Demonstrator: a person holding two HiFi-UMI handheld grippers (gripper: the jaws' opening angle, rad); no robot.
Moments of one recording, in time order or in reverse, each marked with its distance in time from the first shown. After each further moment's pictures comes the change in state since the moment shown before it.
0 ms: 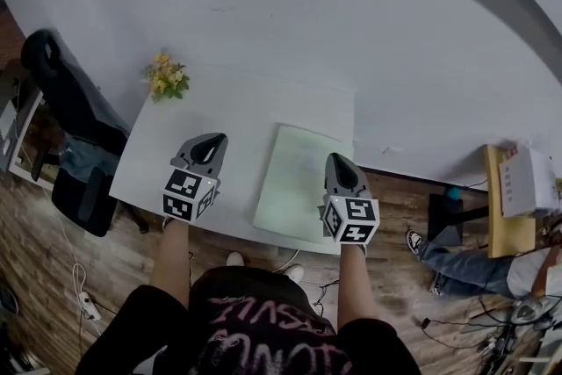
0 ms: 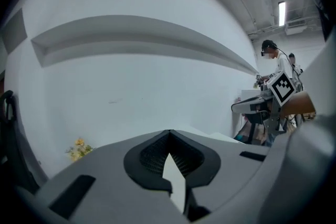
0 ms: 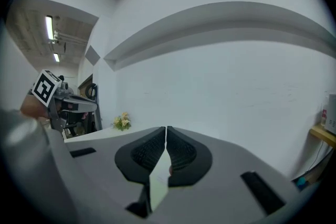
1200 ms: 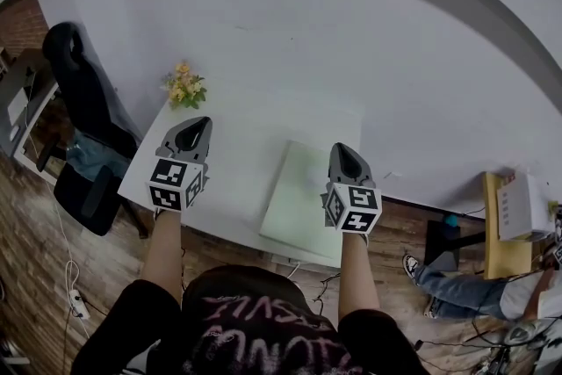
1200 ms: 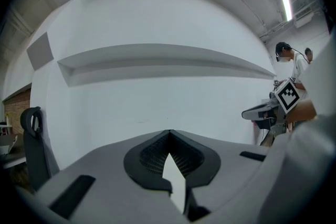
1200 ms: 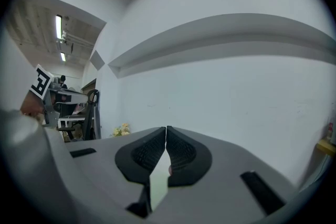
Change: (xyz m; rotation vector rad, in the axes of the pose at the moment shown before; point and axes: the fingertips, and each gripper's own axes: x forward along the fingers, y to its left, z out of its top) left arm -0.060 0.075 0.055 -0.017 -0.157 0.203; right arm 0.026 0.026 0.062 -0.060 -0.094 0.022
